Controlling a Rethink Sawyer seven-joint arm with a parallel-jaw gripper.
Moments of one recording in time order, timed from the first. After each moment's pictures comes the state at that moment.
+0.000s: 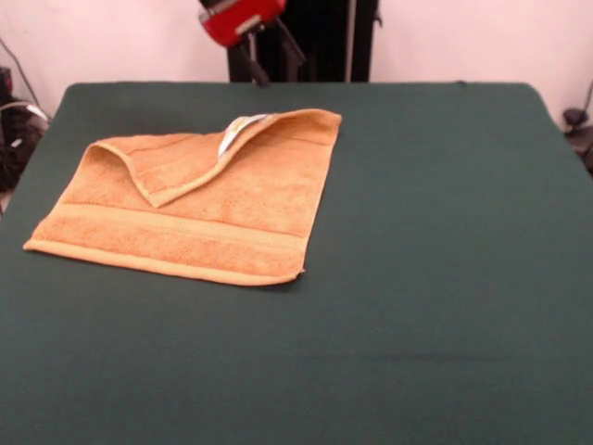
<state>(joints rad) -1.26 -0.48 0.81 2.20 -0.54 0.41 1.63</state>
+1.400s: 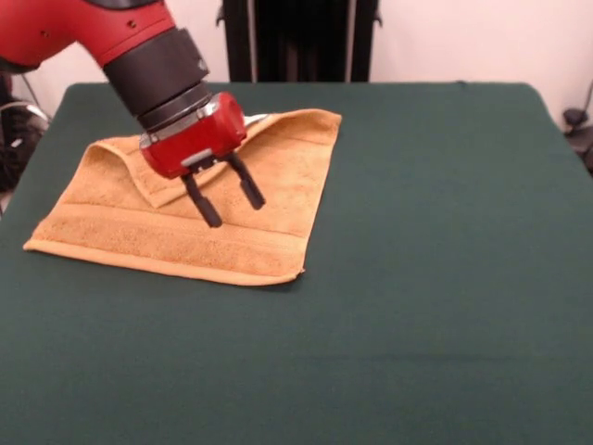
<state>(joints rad) -1.14 -0.25 0.88 1.70 -0.57 0.49 1.63</state>
